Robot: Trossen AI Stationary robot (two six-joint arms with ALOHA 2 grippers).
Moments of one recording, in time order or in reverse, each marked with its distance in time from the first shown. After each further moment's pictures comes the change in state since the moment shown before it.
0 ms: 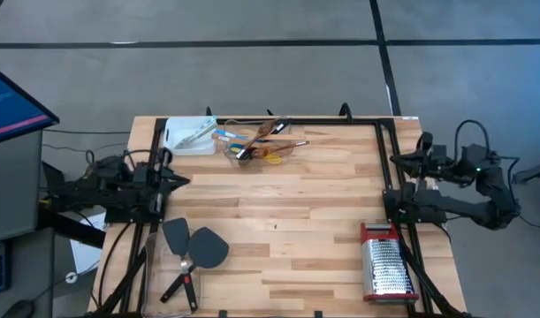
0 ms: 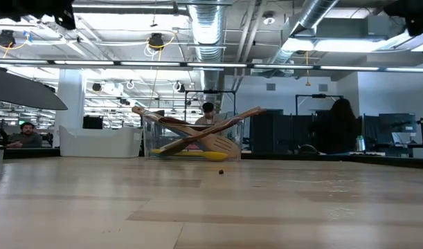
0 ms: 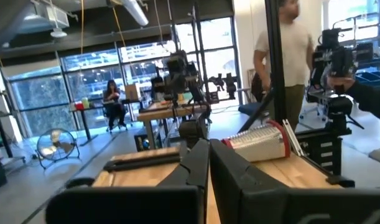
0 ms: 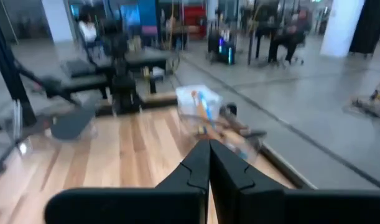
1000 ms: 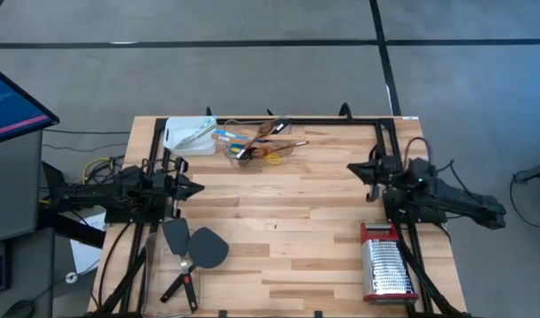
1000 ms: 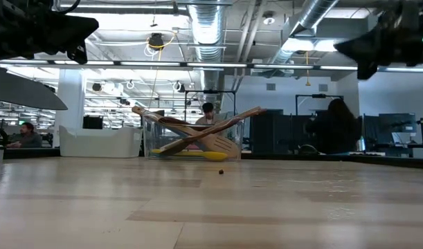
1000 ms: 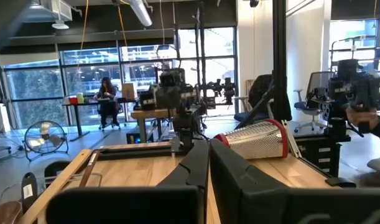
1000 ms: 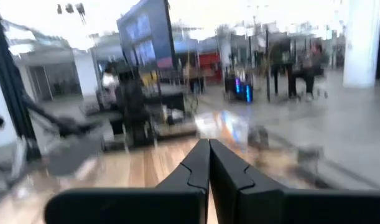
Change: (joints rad) left arm 0.000 0.011 -0.311 0.357 0.001 -0.100; right arm 0.010 -0.002 -0.643 0.874 -0.056 0.097
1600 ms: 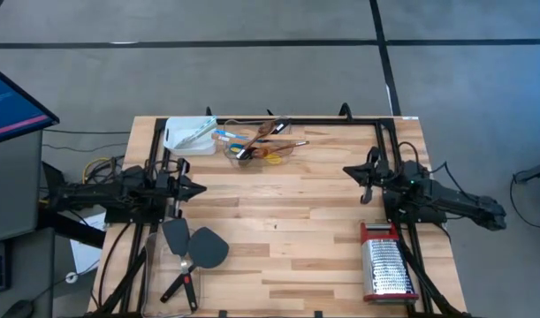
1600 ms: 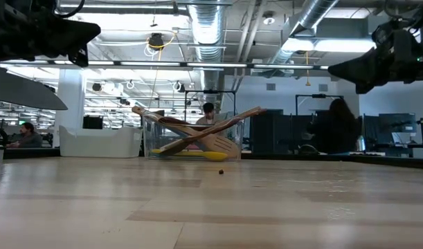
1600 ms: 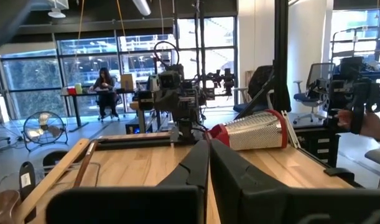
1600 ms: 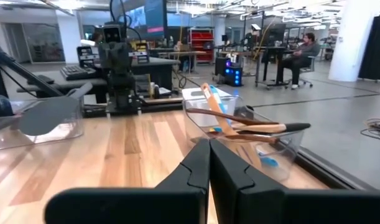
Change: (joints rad) left arm 0.000 0.035 0.000 -0.005 0.000 -0.001; right arm -0.017 0.007 -0.087 -0.014 0.008 -0.105
